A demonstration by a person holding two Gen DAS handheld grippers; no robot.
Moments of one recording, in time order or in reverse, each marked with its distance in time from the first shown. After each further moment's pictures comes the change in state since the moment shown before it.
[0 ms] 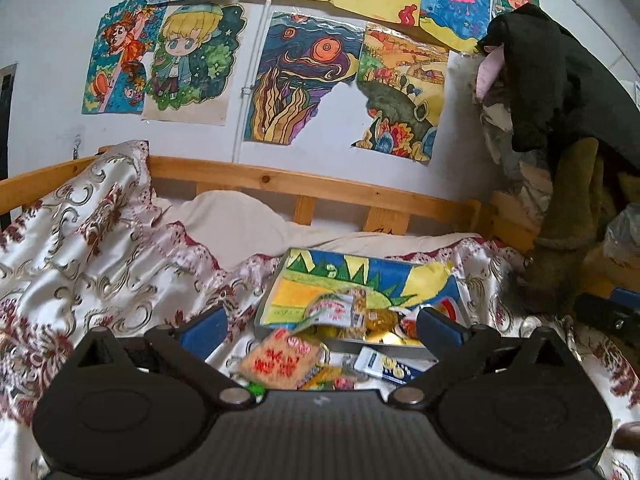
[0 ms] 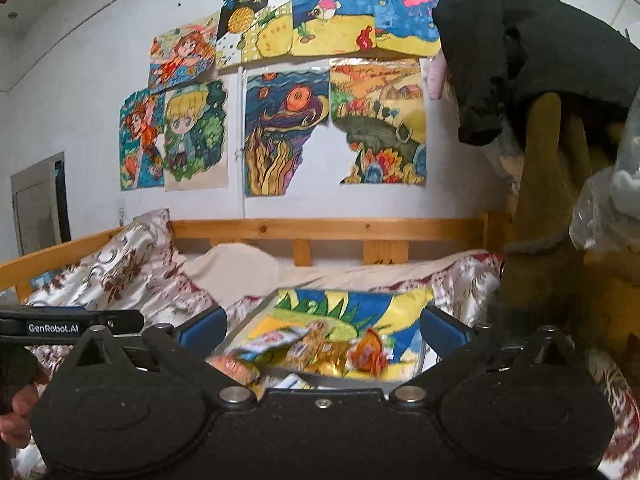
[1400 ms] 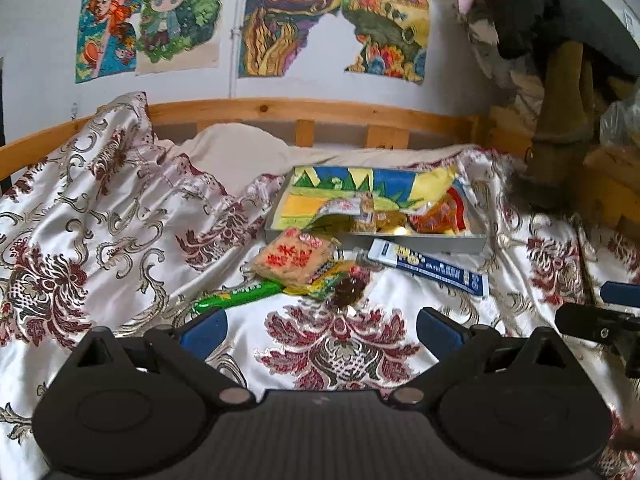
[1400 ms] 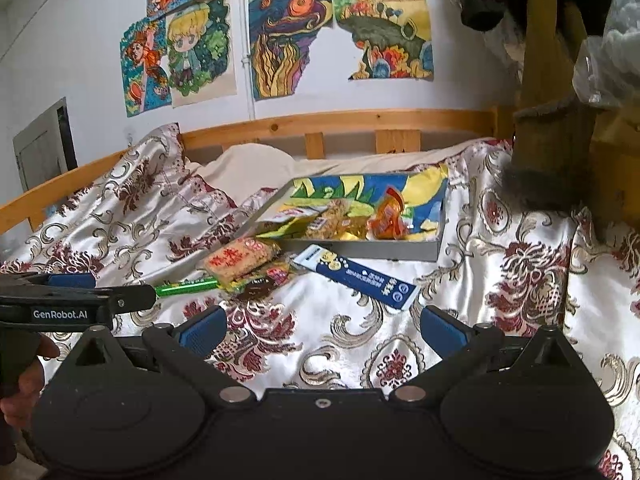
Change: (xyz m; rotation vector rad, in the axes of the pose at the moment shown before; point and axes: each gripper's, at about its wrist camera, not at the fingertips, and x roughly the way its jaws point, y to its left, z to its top) left arm -0.008 0.003 -0.076 0.110 0.173 0.024; right arm -0.012 0.013 -0.088 0.054 0.251 0.030
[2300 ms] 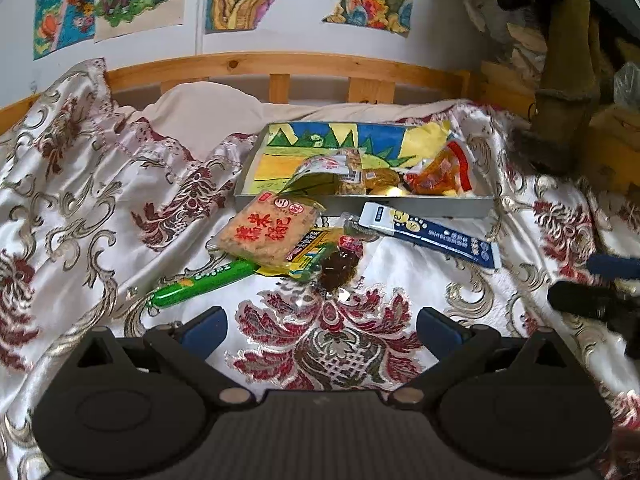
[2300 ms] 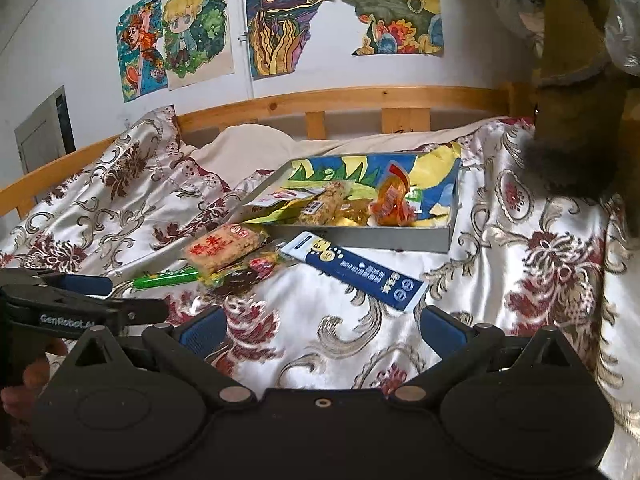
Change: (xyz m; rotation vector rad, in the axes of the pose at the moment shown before) left arm 0.071 0.002 0.003 0.048 0.117 -0.063; right arm 0.063 -0.024 0.000 -0.014 0.037 0.037
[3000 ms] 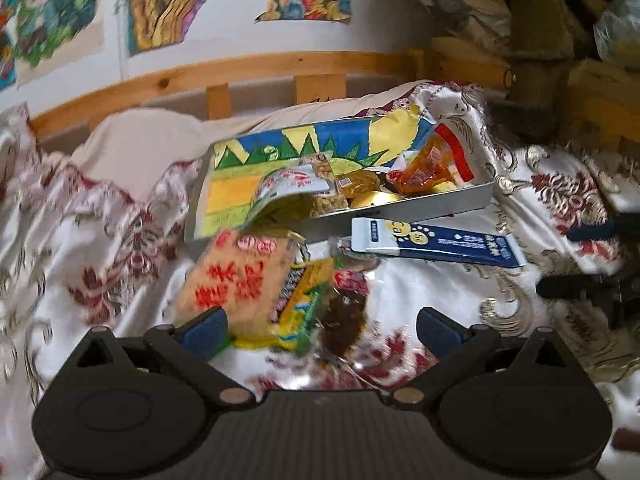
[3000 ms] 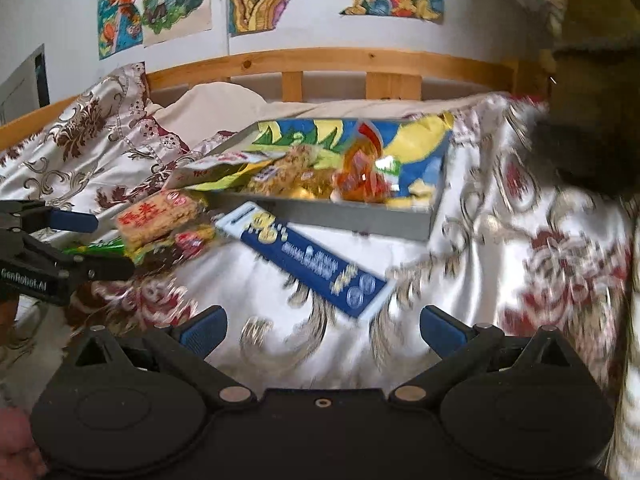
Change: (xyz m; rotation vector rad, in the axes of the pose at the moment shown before) left arm 0.079 0.008 0.027 0.211 -0.043 -0.107; right arm 0.083 -0.035 0.004 -0.079 0.080 -0.056
